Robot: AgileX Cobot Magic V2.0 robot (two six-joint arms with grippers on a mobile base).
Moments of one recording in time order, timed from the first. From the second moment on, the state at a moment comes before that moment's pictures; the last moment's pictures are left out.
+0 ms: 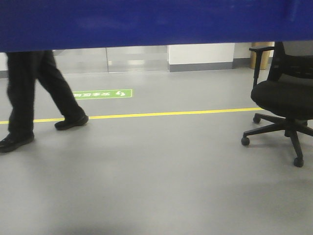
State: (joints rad) left arm 0.02 1.21 -1.58 -0.14 1.14 0.03; right arm 0.31 1.28 -1.70 -0.05 1.25 0.19
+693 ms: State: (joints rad) left arm 0.02 1.21 -1.58 -0.13 1.11 0.02; right arm 0.31 1.28 -1.70 -0.06 1.11 0.19
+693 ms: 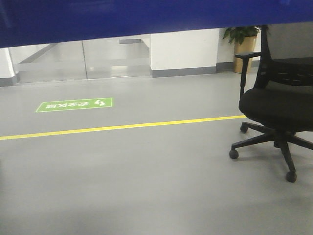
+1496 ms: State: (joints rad) left arm 0.02 1.21 -1.58 -0.12 1.11 0.02; right arm 0.31 1.28 -1.70 -0.06 1.08 0.19
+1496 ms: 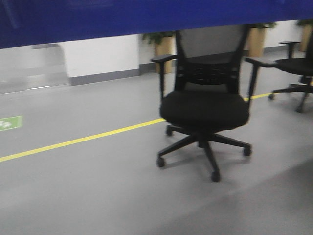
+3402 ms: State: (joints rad) left arm 0.02 1.21 -1.57 -0.13 1.11 0.02; right arm 0.31 1.28 -1.70 -0.06 1.07 0.19
